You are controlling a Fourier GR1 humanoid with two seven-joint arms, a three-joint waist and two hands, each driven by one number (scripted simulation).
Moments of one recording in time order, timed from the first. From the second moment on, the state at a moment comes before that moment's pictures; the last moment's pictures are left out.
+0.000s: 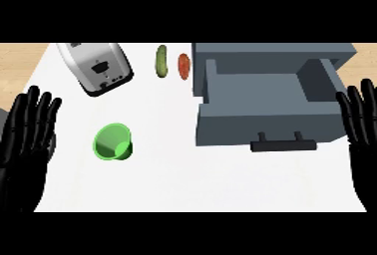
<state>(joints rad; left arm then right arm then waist) 0.05 0.10 -0.01 -2.10 -0.03 0.00 -0.01 0.01 -0.11 -0.02 -2.10 -0.02 0.02 0.01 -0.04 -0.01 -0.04</state>
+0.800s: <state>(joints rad) -0.11 0.25 0.12 -1.72 0.52 -0.40 0.04 -0.08 -0.14 0.01 -1.97 -0.06 0.10 0.06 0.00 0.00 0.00</state>
